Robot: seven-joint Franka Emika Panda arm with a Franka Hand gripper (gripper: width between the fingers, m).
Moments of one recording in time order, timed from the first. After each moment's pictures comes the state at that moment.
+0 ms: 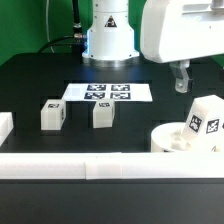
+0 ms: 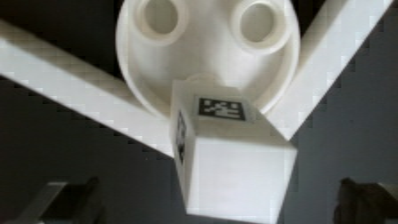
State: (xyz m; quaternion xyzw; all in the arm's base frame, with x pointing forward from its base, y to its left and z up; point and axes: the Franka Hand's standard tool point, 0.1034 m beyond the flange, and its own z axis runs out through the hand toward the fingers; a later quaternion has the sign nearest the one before) arm 0.642 0.105 0.121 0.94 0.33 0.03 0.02
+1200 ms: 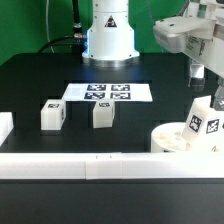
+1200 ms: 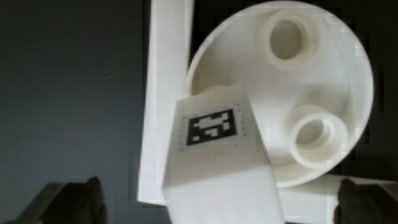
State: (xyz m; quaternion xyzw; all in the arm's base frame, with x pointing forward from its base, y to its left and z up) arm 0.648 0.104 0.105 0.66 0.75 -0.02 0.04
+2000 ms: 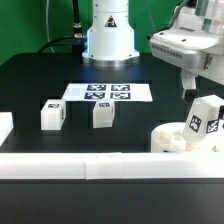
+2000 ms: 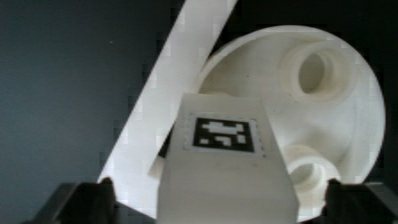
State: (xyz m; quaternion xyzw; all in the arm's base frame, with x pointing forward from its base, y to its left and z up) arm 0.648 0.107 0.087 0.52 0.85 -0.04 0.05
